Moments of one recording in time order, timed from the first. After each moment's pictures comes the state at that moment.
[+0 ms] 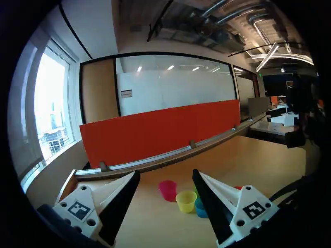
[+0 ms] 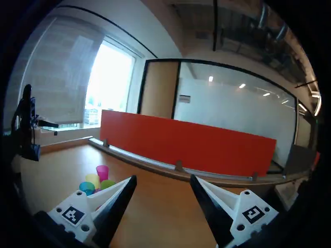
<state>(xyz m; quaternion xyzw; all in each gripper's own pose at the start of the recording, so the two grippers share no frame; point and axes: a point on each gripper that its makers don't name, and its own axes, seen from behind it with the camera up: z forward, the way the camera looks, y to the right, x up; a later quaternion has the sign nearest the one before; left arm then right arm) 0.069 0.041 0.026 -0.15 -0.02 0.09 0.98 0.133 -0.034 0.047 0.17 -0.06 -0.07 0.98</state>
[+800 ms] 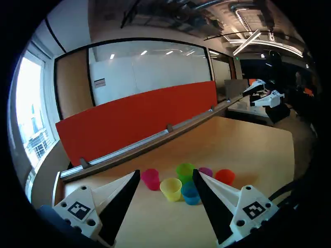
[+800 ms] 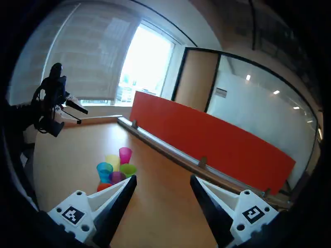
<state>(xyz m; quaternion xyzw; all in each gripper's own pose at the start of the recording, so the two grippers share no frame) 0.037 0.075 0.031 -0.25 -0.09 0.14 0.95 0.135 -0.062 0.044 0.29 -0.11 -0.15 0.94</state>
